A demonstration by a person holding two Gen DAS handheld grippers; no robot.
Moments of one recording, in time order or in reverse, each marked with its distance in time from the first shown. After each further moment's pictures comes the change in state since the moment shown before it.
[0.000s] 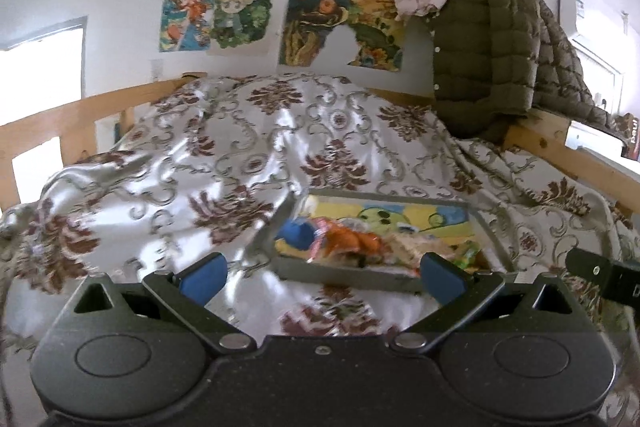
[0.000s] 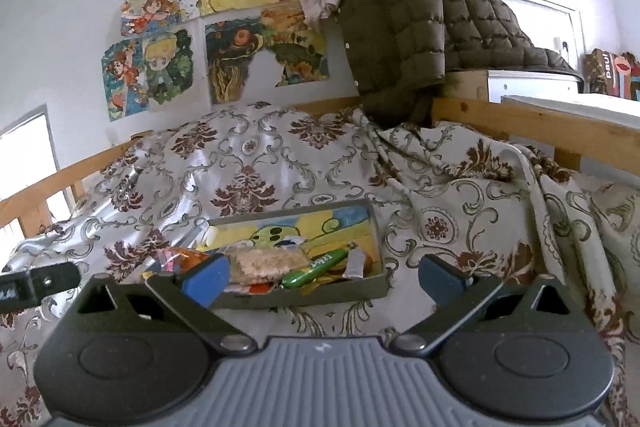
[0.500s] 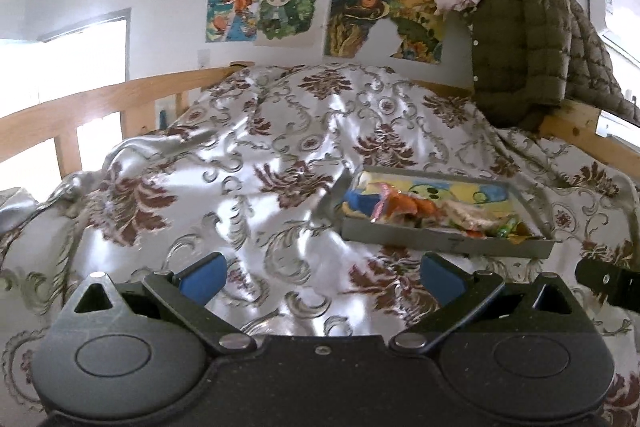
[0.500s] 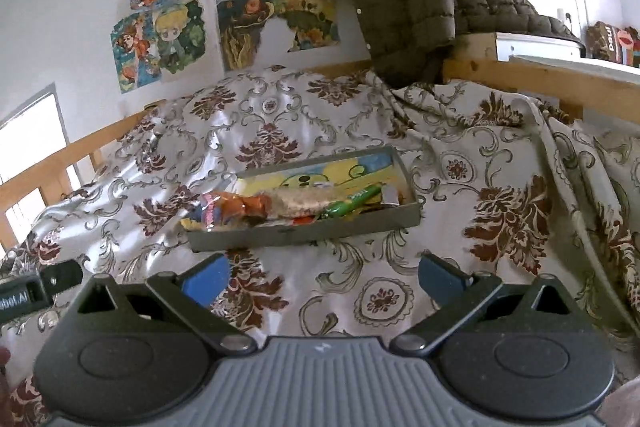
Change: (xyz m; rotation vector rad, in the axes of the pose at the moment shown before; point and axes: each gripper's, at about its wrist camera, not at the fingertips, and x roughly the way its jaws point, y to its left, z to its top) left arm -0.045 0.040 -0.041 -0.024 0.012 0.109; right arm -0.035 0.046 -0.041 0.007 0.085 0.018
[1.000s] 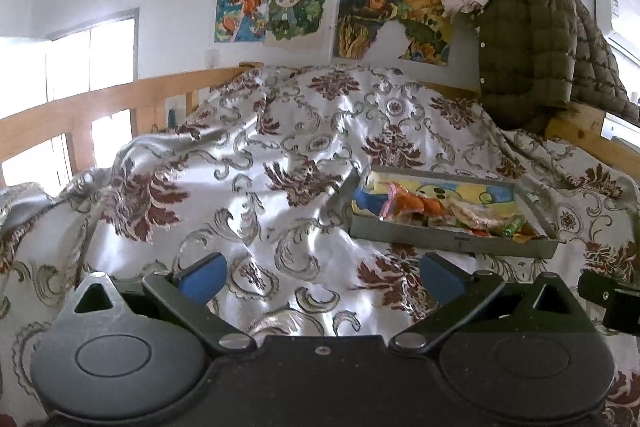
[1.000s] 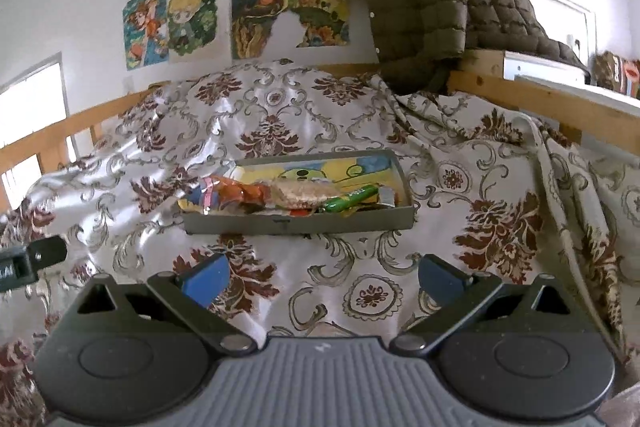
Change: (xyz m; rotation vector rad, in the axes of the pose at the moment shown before) left arm -0.005 0.000 -0.001 -0.010 0.009 0.013; right arm -0.007 0.010 -0.005 -0.100 0.015 -0.027
